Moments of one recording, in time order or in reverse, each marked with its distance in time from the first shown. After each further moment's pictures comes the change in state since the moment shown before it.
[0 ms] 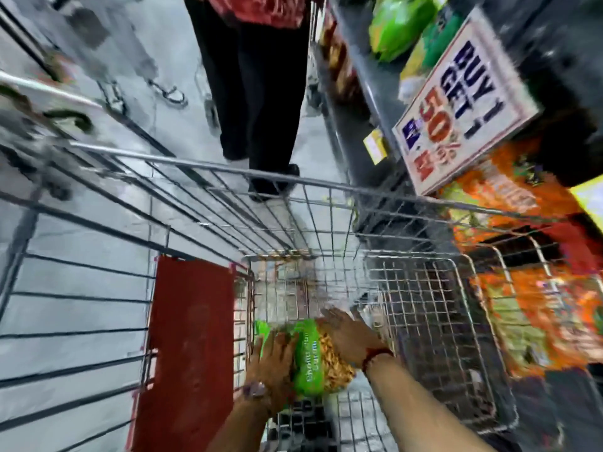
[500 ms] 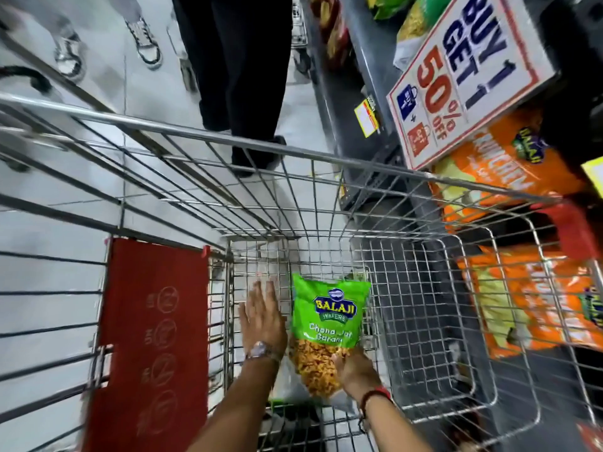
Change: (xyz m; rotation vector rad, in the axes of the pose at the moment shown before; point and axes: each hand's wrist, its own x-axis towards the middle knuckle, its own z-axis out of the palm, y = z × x) left_hand 0.052 0.033 -0.008 -0.382 0.244 -0.273; right_hand -0.050 -0.010 0.076 0.917 0.016 0.673
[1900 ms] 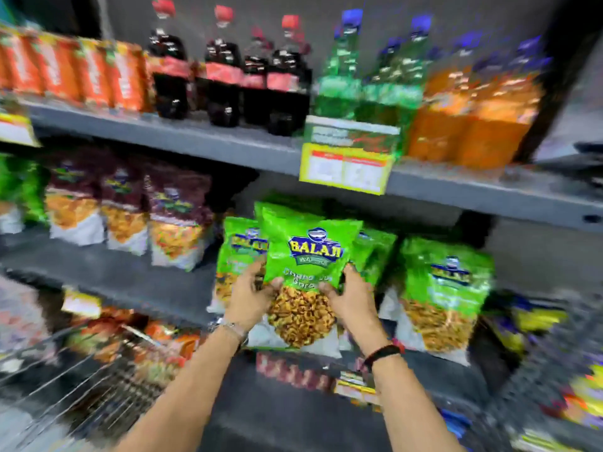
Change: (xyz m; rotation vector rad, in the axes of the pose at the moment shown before) left_hand -0.471 0.405 -0.164 -0.853 -0.520 1.213; right_hand -0.488 0.347 -0.224 0.665 1.387 0.051
